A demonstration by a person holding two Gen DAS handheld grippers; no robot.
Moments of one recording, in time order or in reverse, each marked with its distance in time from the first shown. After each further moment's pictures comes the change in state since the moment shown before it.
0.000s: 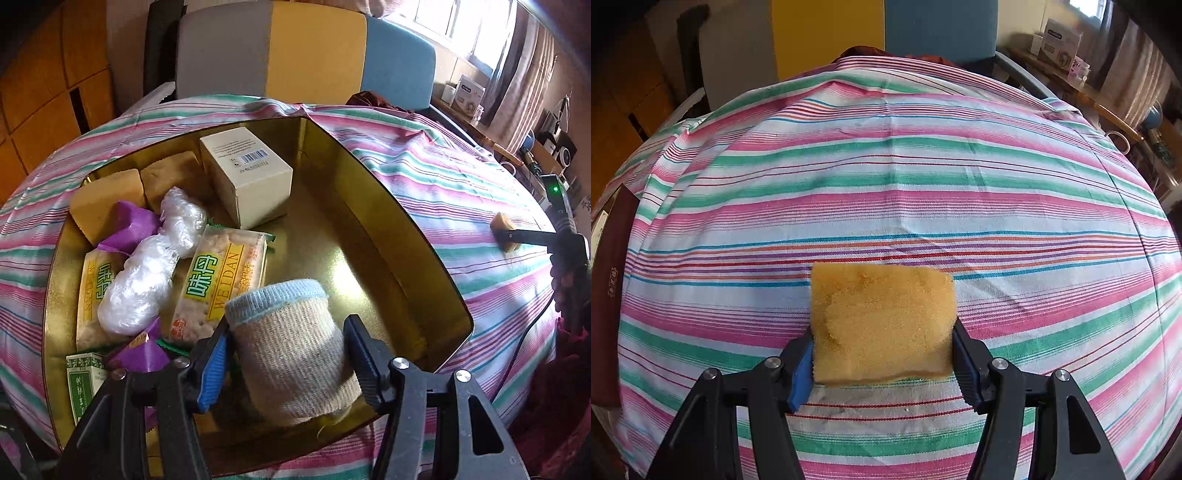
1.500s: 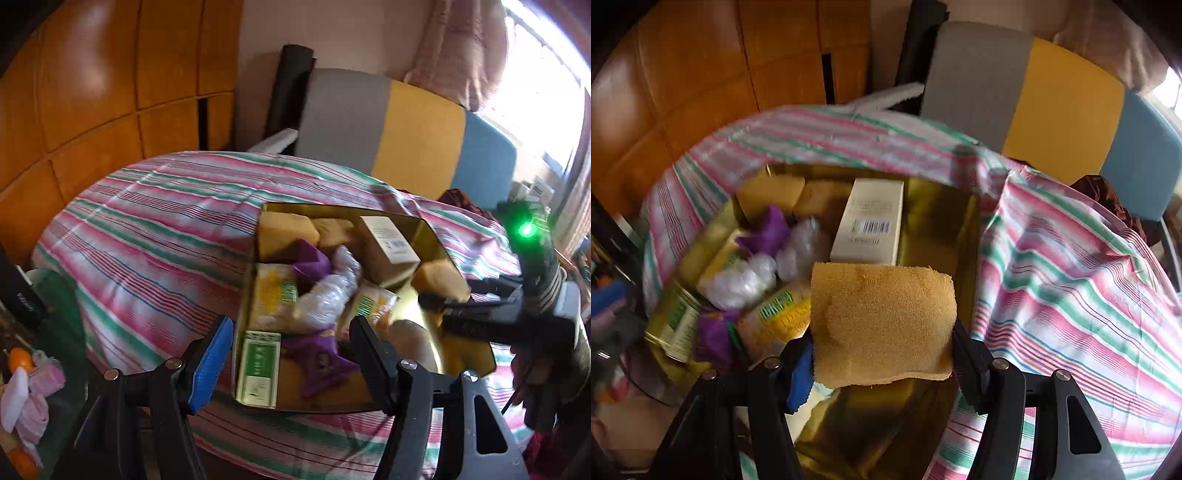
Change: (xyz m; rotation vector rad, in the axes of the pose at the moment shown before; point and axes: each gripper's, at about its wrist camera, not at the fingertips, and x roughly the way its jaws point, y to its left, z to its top) left arm -0.107 0.087 -0.031 -0.308 -0.249 0.246; right arm -0.071 0.346 -0.022 -0.556 -0.131 0.269
